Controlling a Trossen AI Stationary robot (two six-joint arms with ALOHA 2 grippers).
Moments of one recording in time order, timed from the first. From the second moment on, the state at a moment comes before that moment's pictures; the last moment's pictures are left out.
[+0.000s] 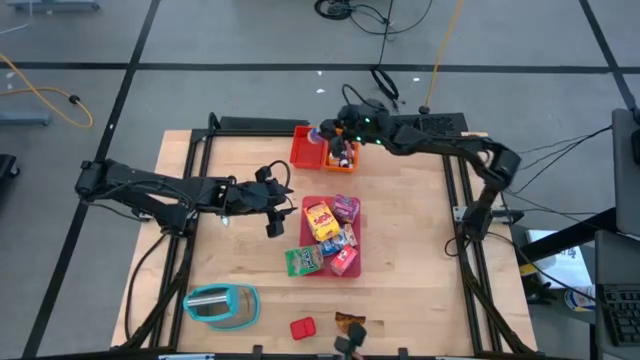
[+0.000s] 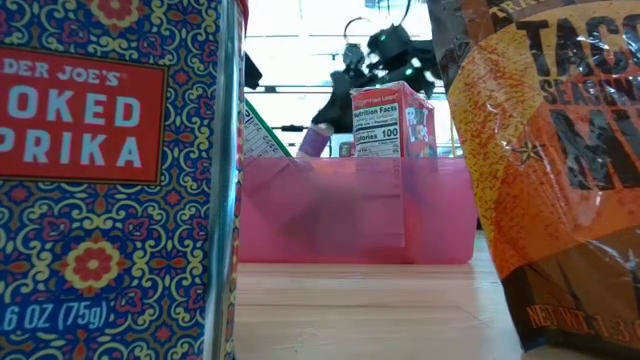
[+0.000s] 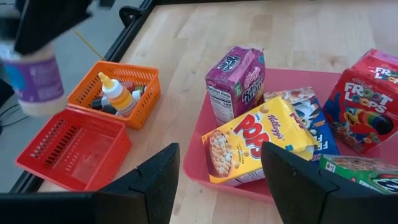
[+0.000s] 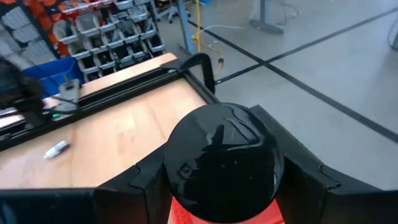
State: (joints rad) left arm -0.08 1.23 0.91 -0.31 -0.35 -0.06; right arm -0.57 1.75 1.19 0.26 -0.19 0.12
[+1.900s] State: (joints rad) left arm -0.08 1.23 0.91 -0.31 -0.35 -0.05; right arm -0.55 1.93 1.27 0.28 -0.24 0.09
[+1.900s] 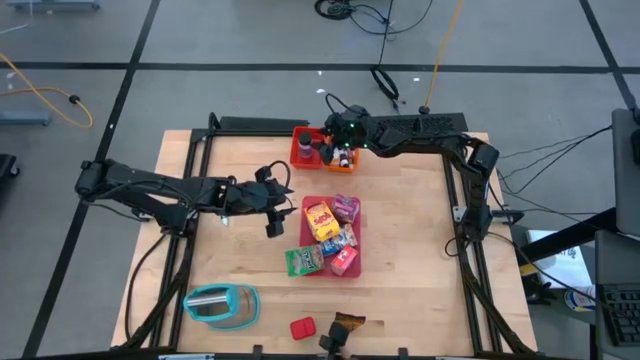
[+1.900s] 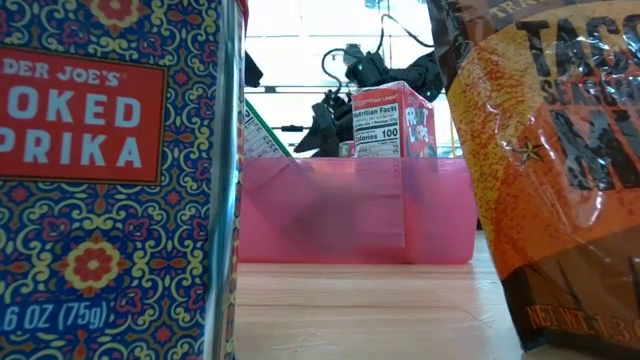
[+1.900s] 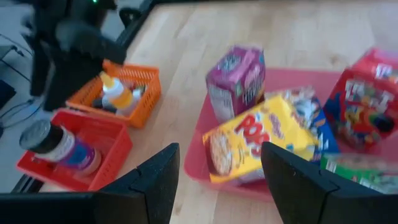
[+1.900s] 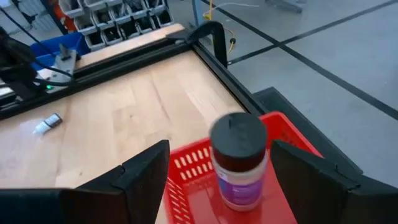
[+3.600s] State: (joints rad) left arm -0.02 1.28 0.91 -1.28 -0.30 -1.44; right arm -0.10 1.66 1.04 0.08 0.08 -0.28
